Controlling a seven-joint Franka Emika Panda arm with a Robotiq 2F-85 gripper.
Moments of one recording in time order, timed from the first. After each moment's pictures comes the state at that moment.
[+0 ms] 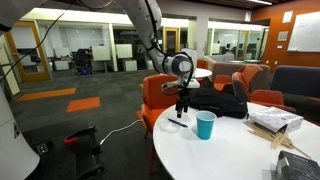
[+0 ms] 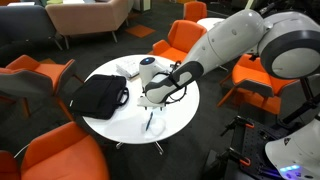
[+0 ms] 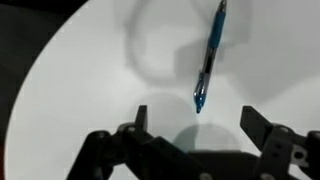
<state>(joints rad) 0.16 0.89 -0.07 -1.61 0.05 2.40 1.17</state>
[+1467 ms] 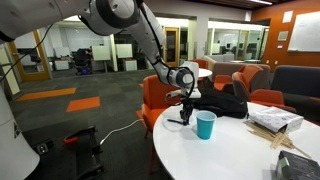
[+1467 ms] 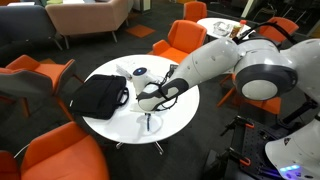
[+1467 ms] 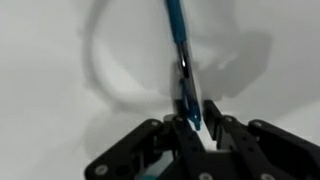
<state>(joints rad) 0.18 1.14 -0.10 -1.32 0.06 2.36 1.26</state>
